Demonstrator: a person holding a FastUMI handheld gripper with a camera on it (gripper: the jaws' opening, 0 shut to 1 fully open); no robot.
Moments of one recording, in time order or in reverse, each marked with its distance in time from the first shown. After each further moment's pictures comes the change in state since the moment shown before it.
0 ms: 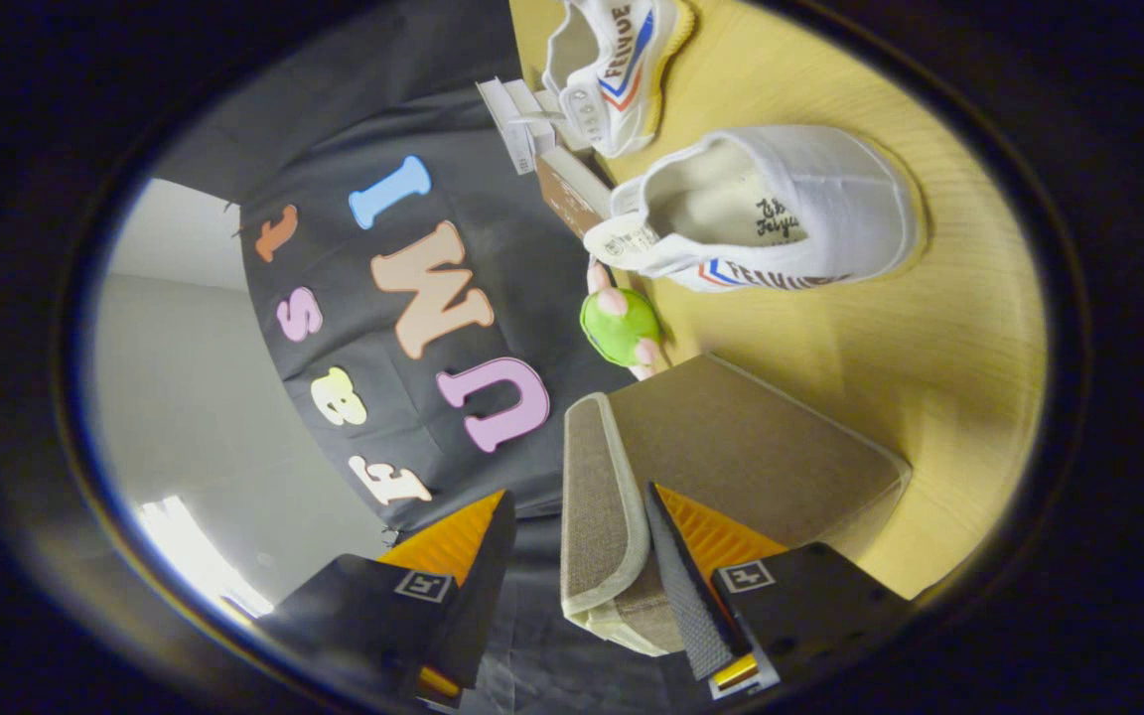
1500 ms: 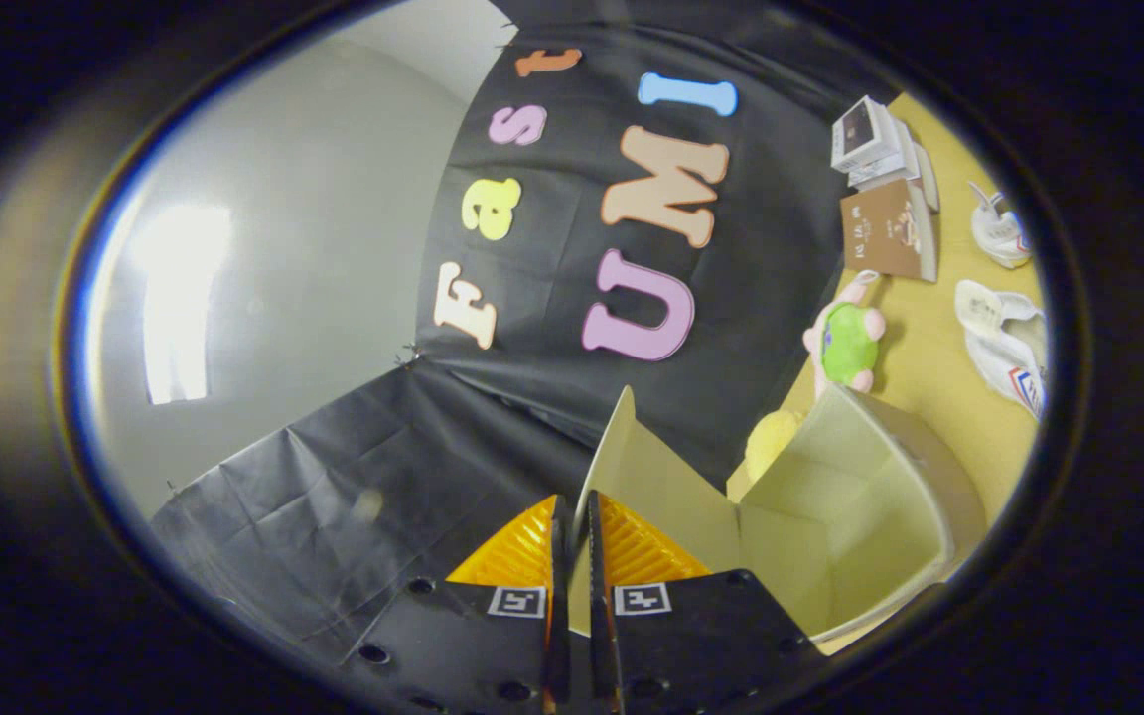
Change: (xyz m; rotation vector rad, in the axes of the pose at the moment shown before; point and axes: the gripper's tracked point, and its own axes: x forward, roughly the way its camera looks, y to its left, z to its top) arm 0.018 0.150 -0.178 -0.736 0.189 0.238
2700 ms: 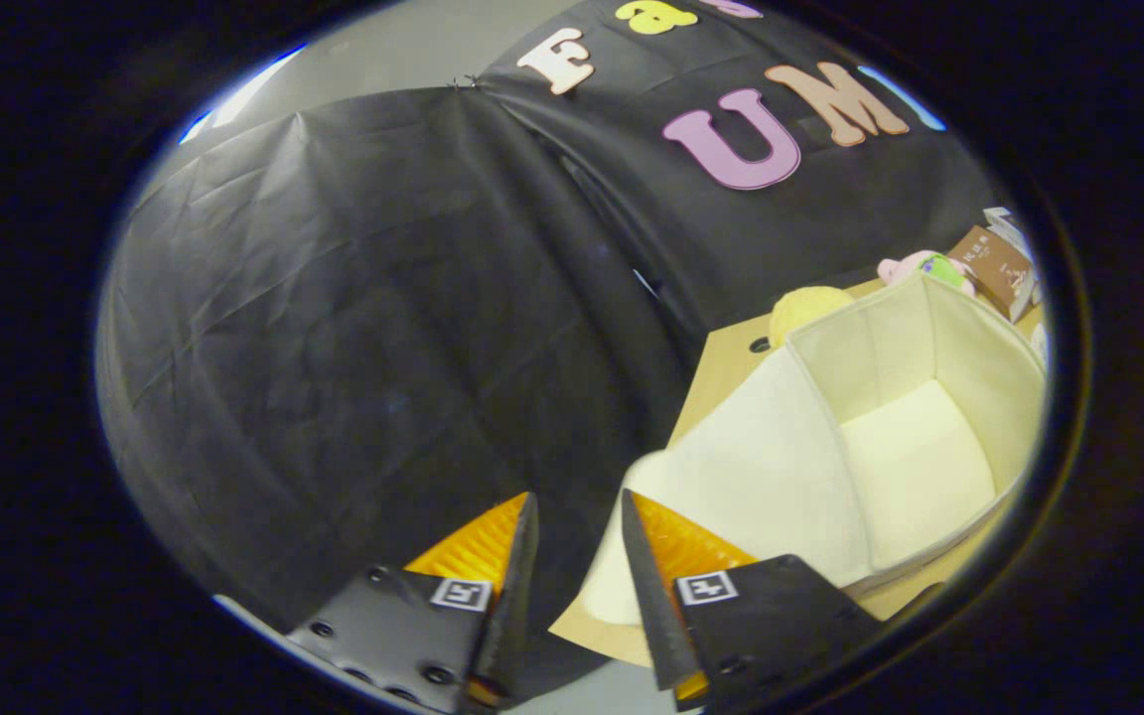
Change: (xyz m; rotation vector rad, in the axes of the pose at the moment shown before) arm 0.010 -0.042 -0.239 -0.582 0.576 -0.167
